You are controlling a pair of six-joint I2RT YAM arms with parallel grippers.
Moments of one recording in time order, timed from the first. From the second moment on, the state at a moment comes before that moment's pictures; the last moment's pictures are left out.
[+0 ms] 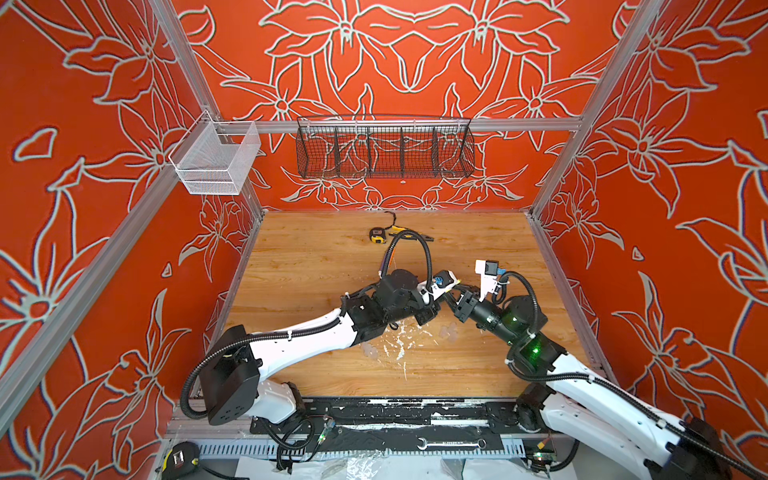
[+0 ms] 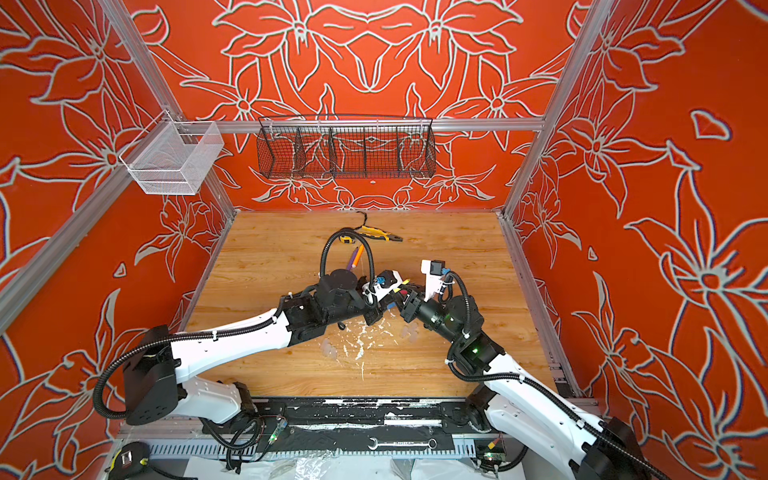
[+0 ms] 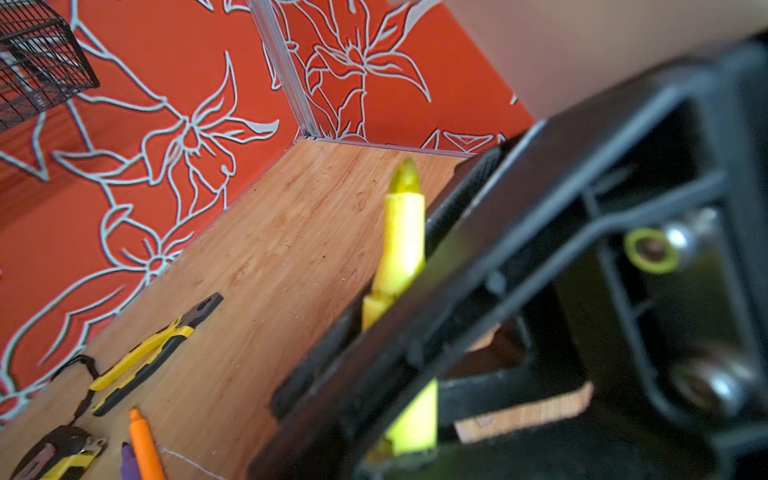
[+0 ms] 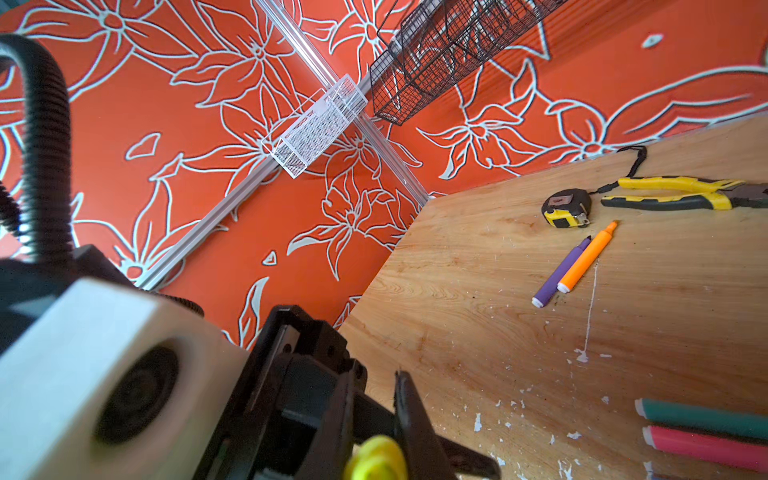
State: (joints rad) left arm -0.93 1.42 1.01 0.07 0.05 0.22; right arm 0.64 0.79 0.43 0.43 -0.24 0.75
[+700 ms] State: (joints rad) left arm -0.93 1.18 0.95 0.13 -0.31 -0.16; right arm 0.65 0.60 0.52 -0.17 0.02 0.74
